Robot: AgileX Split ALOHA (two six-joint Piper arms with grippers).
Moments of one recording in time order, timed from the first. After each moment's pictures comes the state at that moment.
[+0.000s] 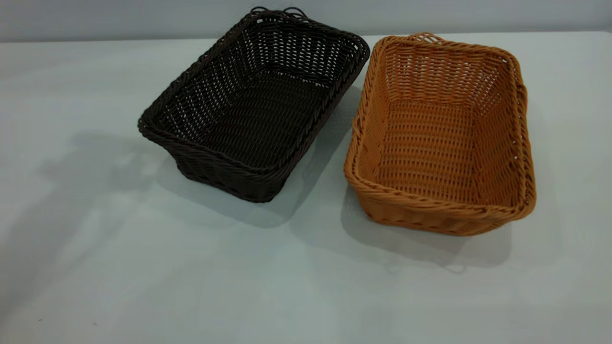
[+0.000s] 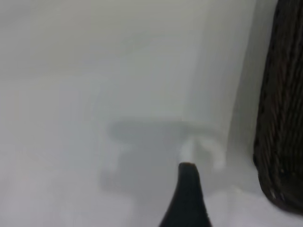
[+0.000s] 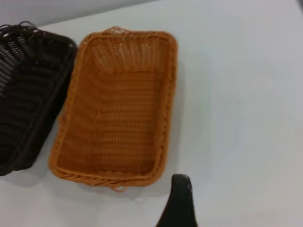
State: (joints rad) left arm -0.15 1.78 -1.18 -0.04 0.38 0.13; right arm -0.02 0.43 -0.62 0.14 0.97 0.11
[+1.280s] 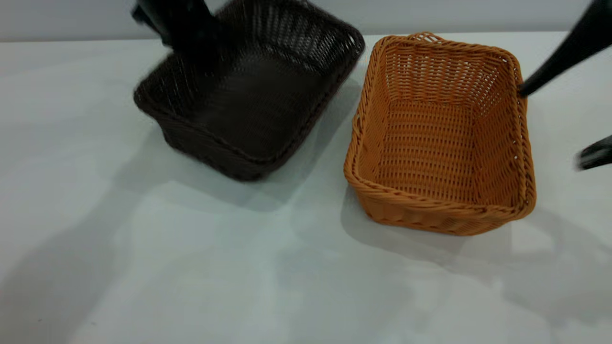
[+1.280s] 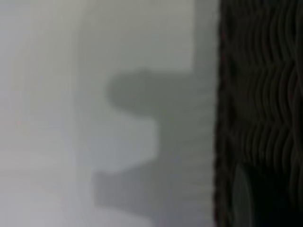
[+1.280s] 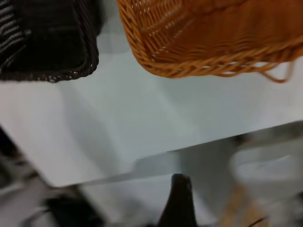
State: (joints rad) left arm -0.28 2.42 -1.80 -0.04 0.39 0.20; right arm -0.02 1.55 -0.62 1.03 0.82 -0.14
